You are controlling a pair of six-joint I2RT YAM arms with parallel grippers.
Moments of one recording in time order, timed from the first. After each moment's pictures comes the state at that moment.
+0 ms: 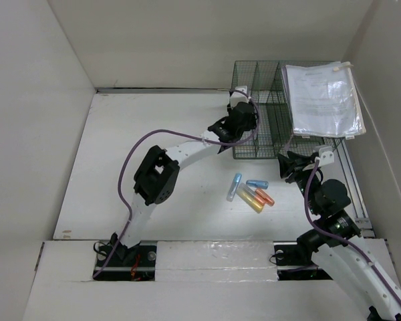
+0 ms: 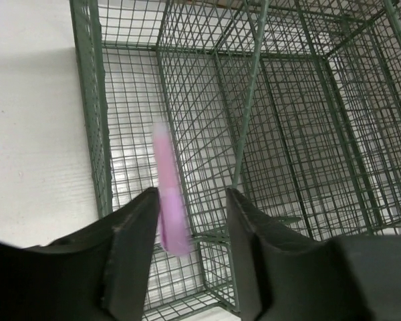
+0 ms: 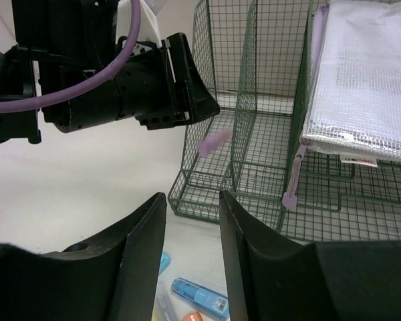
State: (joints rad) left arm -0.84 2.20 1.86 -0.05 -0.41 -0.58; right arm 0.47 0.39 0.46 0.04 0.17 0.11
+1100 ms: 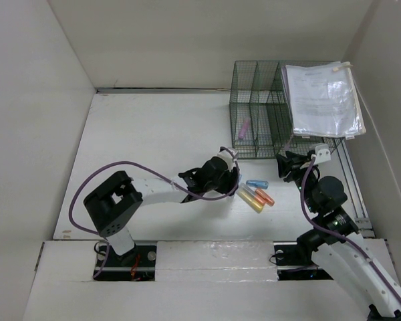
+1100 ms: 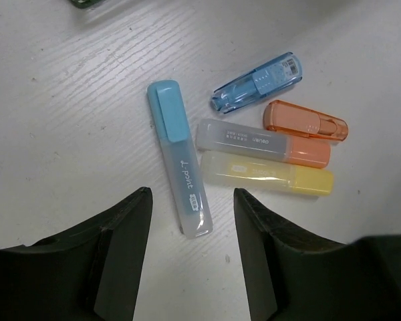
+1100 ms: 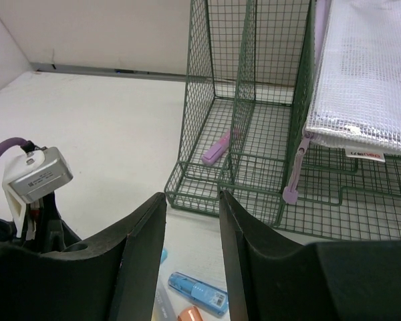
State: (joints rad) left arm -0.99 1.65 0.90 0.13 -0.08 -0.46; right arm 0.46 0.43 0.46 0.04 0.17 0.11
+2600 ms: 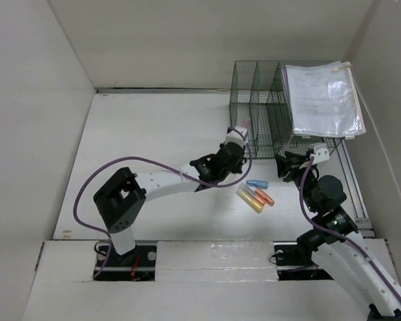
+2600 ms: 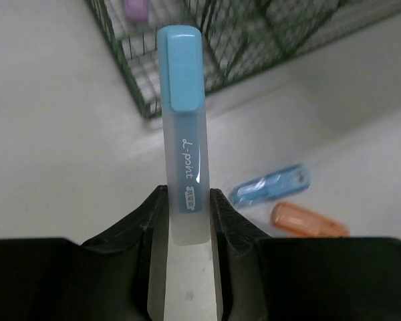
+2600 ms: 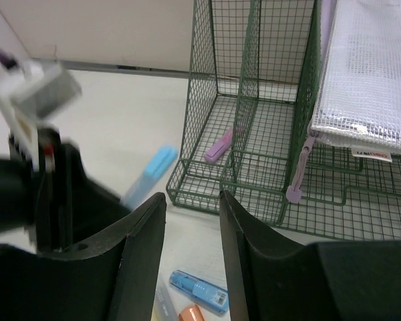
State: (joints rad) left arm -1.04 1.72 1.13 -0.01 -0.39 -0.45; right arm 0.46 0.44 0.46 0.04 0.16 0.11
